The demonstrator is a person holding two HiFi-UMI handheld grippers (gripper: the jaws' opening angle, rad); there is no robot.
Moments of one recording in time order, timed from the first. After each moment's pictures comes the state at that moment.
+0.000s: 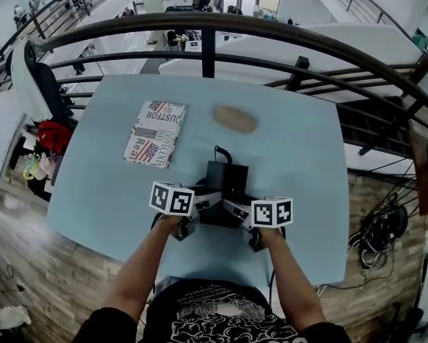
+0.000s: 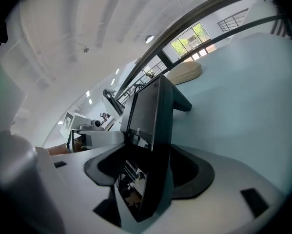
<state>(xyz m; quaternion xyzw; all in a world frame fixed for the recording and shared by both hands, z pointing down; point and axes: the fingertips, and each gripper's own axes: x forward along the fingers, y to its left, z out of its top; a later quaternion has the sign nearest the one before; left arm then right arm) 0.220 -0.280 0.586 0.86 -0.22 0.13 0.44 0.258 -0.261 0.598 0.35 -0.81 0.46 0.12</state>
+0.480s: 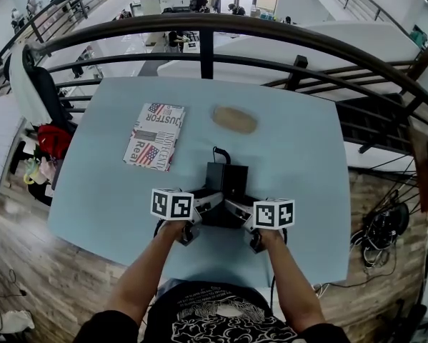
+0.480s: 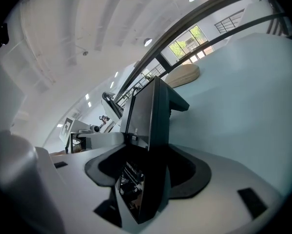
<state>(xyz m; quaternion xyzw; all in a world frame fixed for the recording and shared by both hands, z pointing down) 0.220 -0.279 0.580 0.85 -0.24 0.09 0.46 0.260 -0.263 0.594 0.36 -0.81 0.46 0.10</state>
